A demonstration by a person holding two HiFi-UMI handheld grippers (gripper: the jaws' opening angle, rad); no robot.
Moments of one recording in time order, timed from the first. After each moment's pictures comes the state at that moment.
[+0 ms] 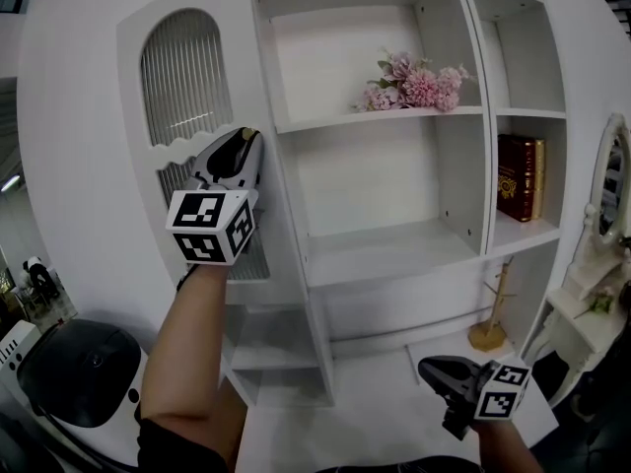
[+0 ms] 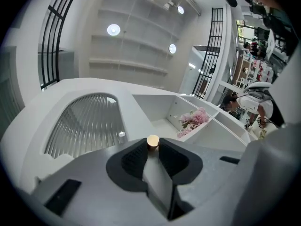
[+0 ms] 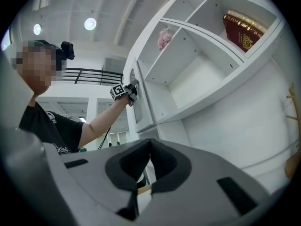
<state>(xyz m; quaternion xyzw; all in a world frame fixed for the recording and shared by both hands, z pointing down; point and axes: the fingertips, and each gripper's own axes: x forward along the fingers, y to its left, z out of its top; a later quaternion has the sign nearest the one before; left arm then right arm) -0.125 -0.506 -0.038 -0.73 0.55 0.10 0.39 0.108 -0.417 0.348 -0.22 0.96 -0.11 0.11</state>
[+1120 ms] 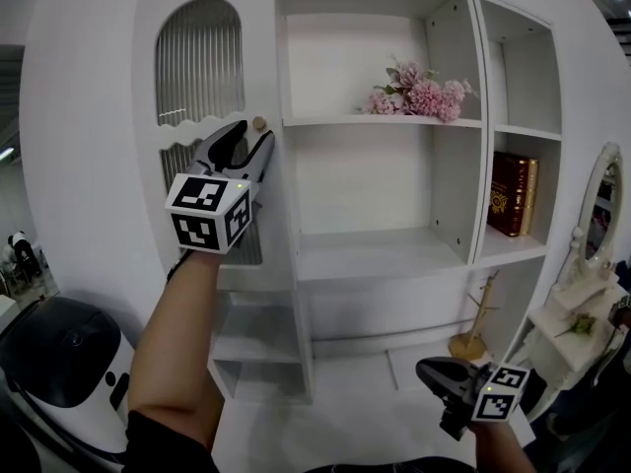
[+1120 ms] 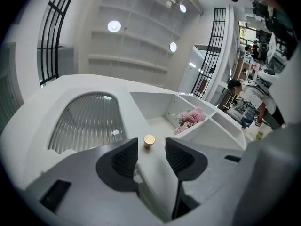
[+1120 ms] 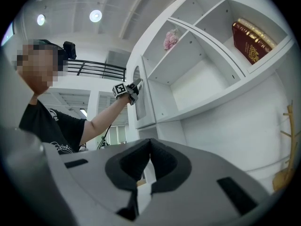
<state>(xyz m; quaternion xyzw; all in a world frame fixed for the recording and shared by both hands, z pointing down) -0.127 -0.503 -0.026 -0.74 0.55 0.09 0.38 0.130 -0.409 0.344 -0.23 0.97 -0.08 0.08</state>
